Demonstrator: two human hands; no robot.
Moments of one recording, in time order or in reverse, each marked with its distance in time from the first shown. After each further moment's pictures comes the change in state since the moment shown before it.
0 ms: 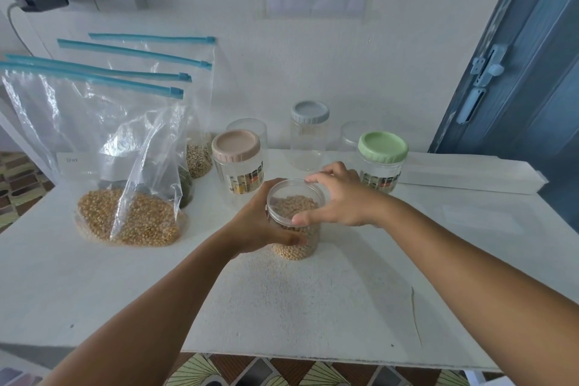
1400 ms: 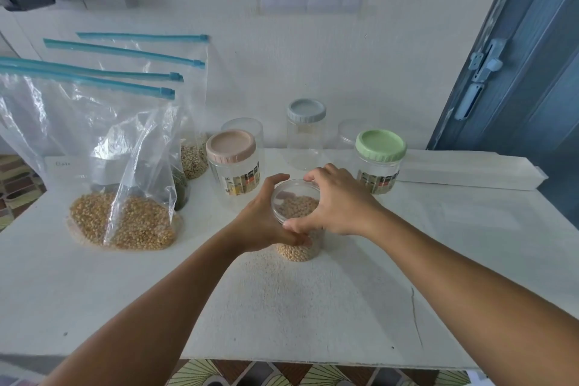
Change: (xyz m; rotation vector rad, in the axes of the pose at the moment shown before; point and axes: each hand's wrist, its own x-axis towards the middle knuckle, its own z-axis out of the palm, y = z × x) left_hand 0.013 -0.002 0.006 0.171 0.028 0.038; right_hand 0.002 -0.004 0.017 -0.192 0.239 -0.052
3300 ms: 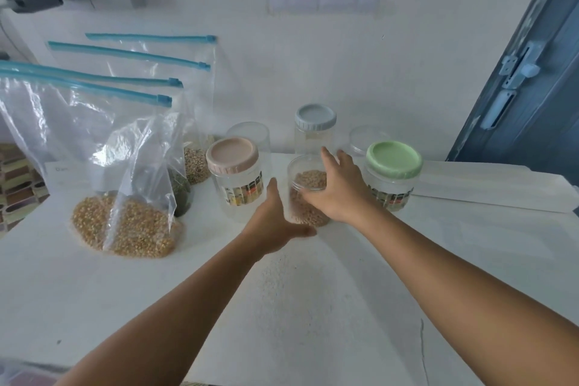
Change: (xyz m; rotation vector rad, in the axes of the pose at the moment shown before) left_hand 0.025 0.025 0.016 -0.055 0.140 -0.311; right_hand 0.061 0.023 0.006 0.214 0.077 0.121
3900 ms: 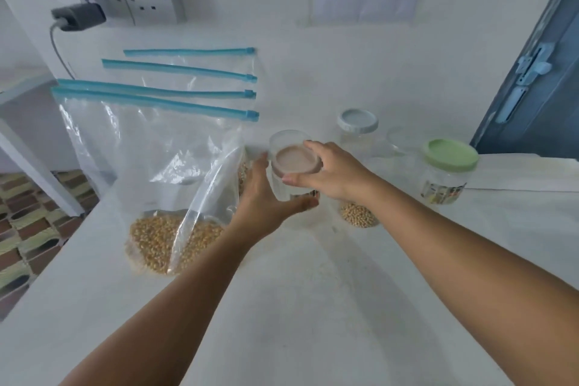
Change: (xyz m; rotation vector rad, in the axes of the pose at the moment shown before) left_hand -0.004 -0.036 -0.136 0.059 0.196 0.297; right_hand 0.020 -0.133 0.027 0.122 -0.013 -0.042
